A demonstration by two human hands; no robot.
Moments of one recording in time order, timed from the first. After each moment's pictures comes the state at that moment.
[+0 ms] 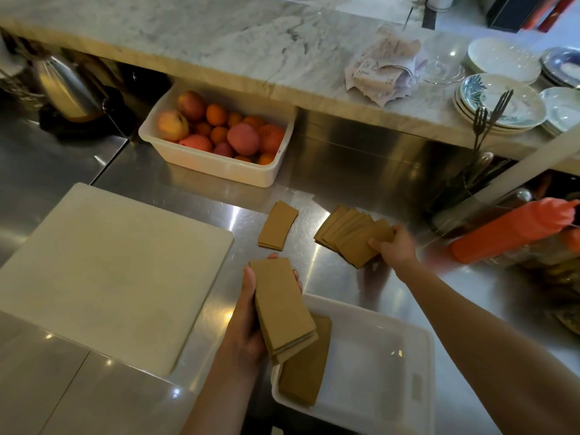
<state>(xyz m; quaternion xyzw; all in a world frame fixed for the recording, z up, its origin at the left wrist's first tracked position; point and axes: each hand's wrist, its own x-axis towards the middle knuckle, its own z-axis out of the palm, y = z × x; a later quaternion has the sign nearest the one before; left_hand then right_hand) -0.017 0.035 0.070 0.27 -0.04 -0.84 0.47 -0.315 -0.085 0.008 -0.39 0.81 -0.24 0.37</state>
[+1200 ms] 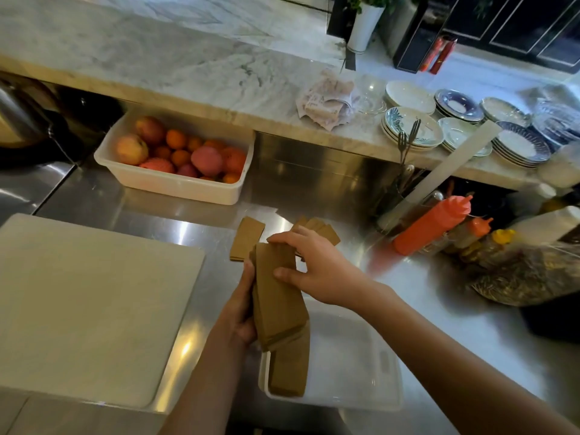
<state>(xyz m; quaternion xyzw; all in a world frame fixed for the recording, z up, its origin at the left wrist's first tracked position) -0.017 0.017 0.092 0.31 -0.15 -0.86 0.37 -0.168 0.007 0.203 -0.74 0.58 -0.13 0.30</state>
